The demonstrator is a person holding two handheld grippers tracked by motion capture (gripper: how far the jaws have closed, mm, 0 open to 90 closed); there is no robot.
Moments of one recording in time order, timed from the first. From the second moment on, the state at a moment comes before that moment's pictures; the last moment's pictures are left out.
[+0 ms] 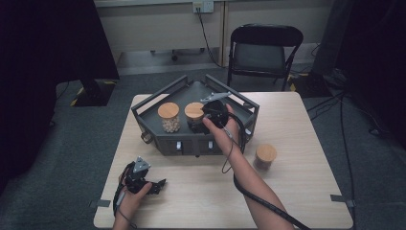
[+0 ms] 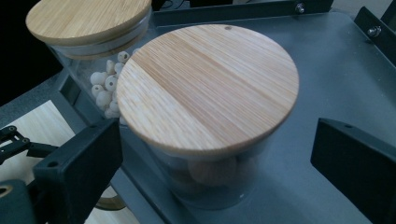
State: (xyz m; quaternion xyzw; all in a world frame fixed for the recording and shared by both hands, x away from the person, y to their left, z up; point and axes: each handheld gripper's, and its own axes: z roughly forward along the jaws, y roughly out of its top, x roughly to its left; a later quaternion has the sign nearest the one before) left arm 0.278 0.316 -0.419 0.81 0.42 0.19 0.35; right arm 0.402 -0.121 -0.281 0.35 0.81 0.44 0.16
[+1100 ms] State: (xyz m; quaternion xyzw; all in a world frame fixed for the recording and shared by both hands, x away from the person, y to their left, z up) left arm 0.278 0.316 -0.418 0.81 0.42 0.19 0.35; right arm 0.361 -0.178 -0.287 0.35 0.80 0.46 0.18
